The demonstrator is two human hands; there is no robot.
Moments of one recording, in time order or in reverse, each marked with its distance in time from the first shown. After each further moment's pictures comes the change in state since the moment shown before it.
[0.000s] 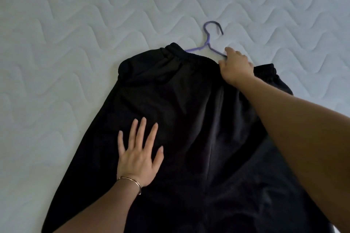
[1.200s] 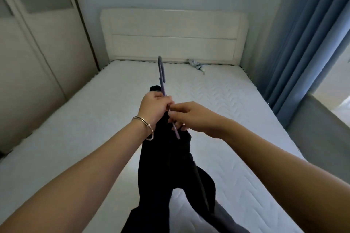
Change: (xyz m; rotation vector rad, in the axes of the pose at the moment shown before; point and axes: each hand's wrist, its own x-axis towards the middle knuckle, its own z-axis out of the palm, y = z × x) left_hand -0.318 0.012 -0.518 -1.458 0.335 -0.013; right_hand -0.580 -0.177 -0.332 0.627 -0.262 -0.574
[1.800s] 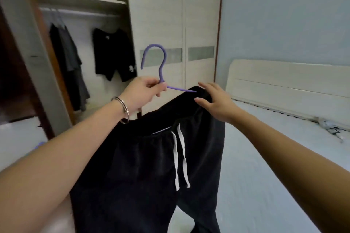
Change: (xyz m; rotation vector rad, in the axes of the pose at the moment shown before) left_hand -0.250 0.145 -0.253 0.601 0.603 0.233; right_hand -0.027 -0.203 0.129 -0.419 0.074 -0.798
